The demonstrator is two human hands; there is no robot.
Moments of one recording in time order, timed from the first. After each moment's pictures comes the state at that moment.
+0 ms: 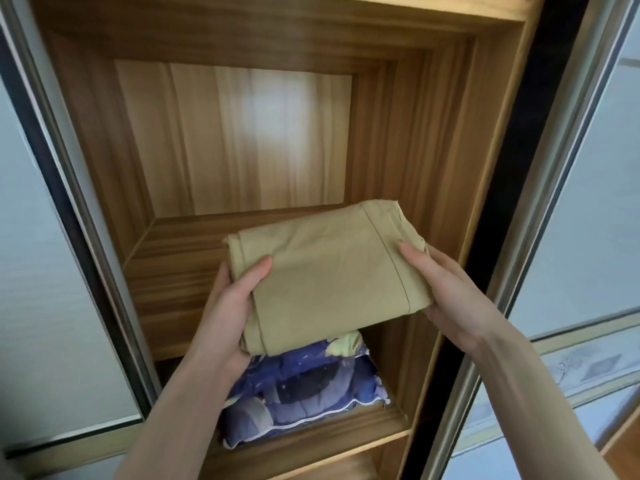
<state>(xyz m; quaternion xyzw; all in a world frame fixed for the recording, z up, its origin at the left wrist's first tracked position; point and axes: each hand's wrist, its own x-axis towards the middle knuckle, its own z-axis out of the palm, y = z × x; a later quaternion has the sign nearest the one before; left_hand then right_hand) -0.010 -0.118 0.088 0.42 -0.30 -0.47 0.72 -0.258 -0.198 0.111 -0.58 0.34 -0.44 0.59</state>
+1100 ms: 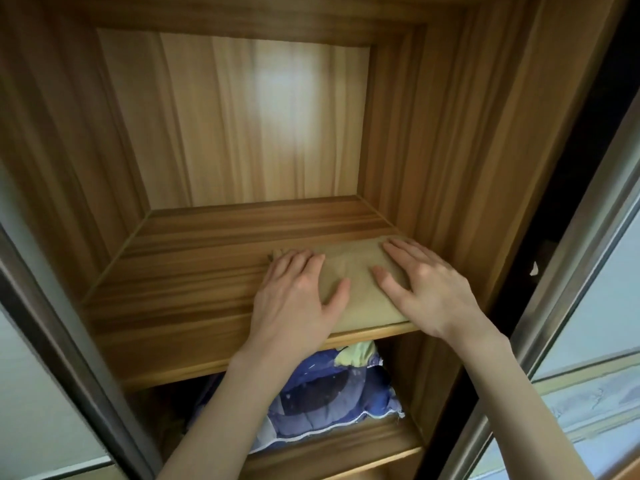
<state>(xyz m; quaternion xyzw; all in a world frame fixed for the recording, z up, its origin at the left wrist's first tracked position) -0.025 -0.212 0.054 0.70 -0.65 0.09 0.29 -0.227 -0.292 0.068 -0.83 0.51 -0.23 0.02</state>
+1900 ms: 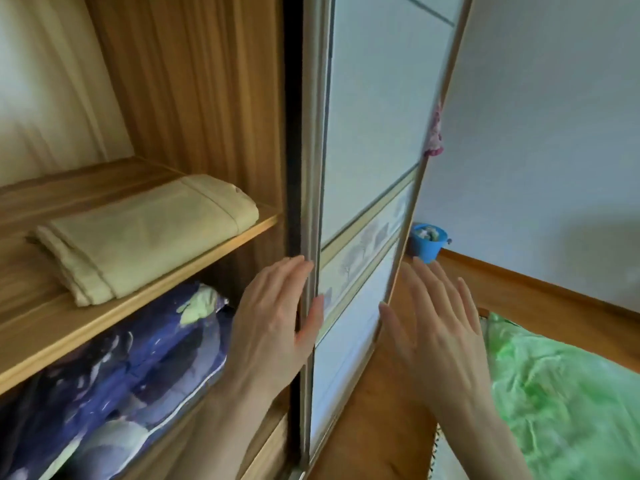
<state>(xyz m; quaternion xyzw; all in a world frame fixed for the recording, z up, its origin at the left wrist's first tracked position) -0.146 -0.132 -0.026 0.32 -0.85 -0.03 0.42 -0.342 -0.015 -0.027 -0.54 0.76 -0.27 -0.24</state>
